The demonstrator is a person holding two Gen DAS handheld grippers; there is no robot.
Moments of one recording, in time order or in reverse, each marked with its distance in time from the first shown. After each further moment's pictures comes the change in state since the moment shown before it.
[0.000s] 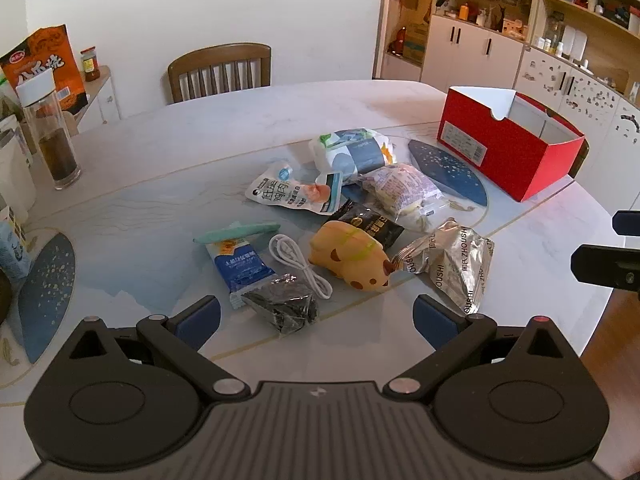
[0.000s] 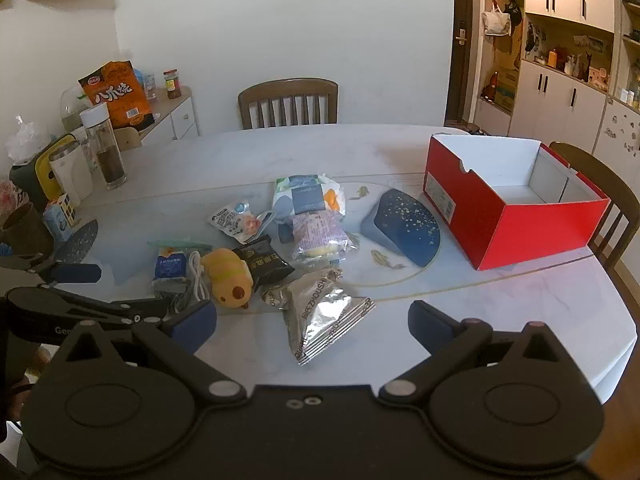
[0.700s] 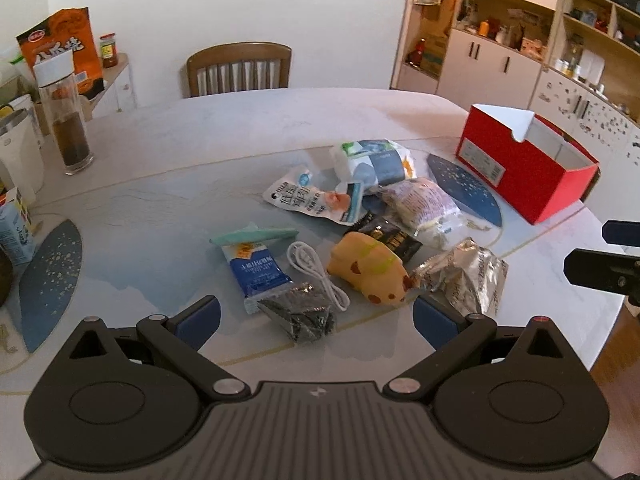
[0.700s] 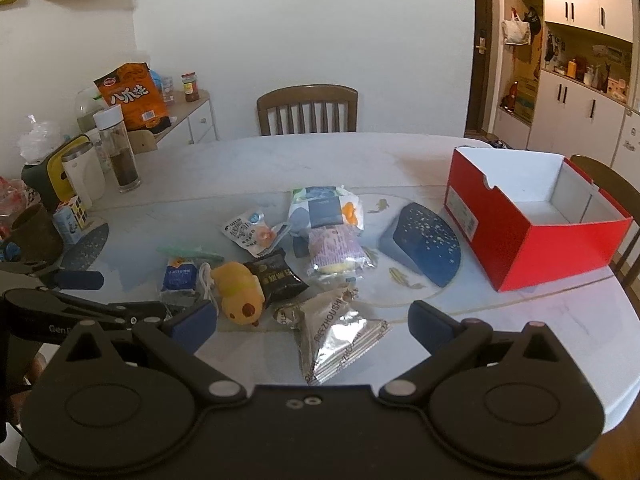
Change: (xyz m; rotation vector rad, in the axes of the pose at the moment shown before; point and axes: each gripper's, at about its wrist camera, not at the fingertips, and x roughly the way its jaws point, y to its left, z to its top) left arm 0.005 0.017 0.007 -0.080 -0.017 0.017; right arm 0.020 0.000 0.013 -0.035 -0.023 0.068
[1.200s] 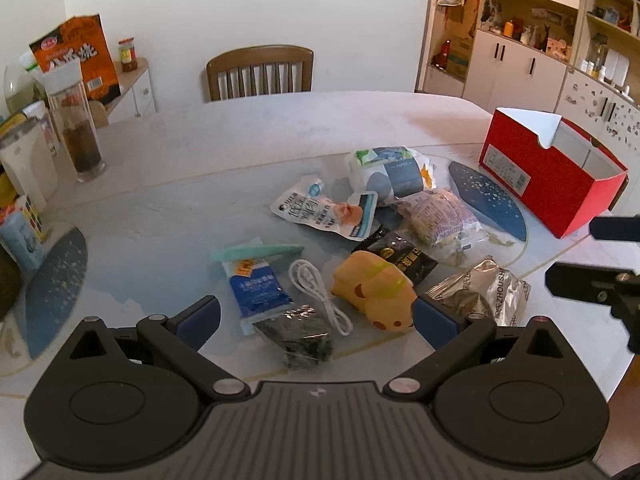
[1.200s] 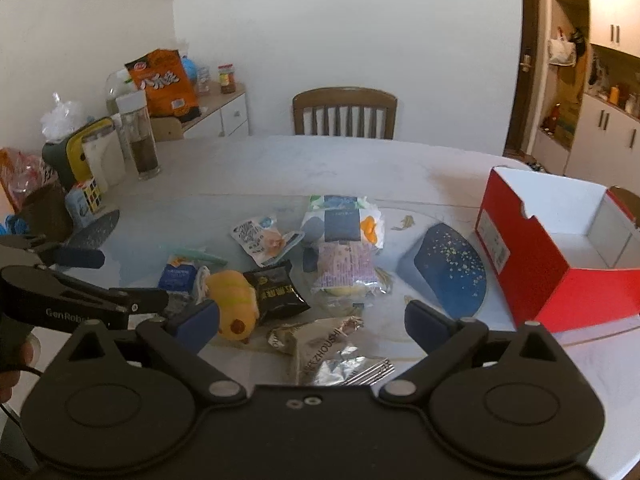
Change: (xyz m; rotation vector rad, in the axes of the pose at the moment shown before) left arm 0.021 -0.021 0.012 -0.021 -0.004 0.085; right arm 0.039 -0.023 0.011 -0.109 0.019 0.108
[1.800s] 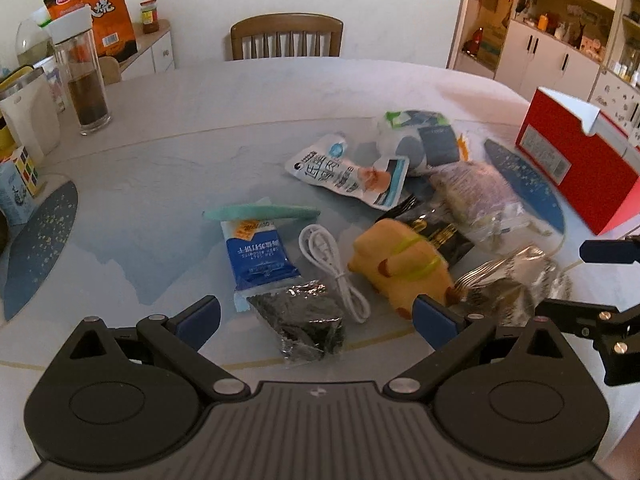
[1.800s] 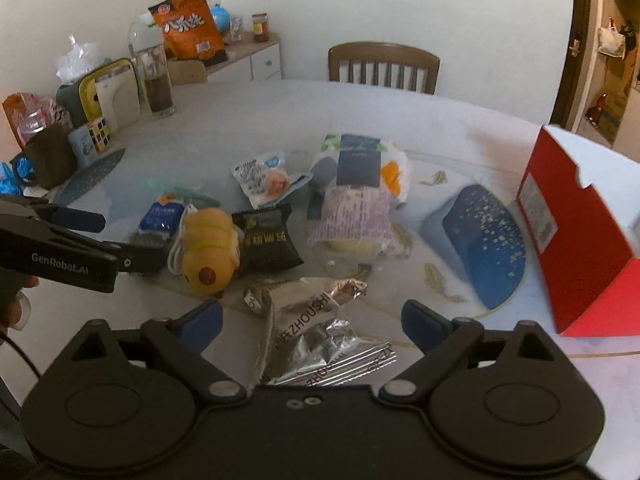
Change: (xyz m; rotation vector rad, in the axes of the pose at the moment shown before) left arm 0.045 0.003 -0.015 -0.065 0.070 0.057; right arm 0.062 -0.021 -0.020 -0.094 0.125 0.089
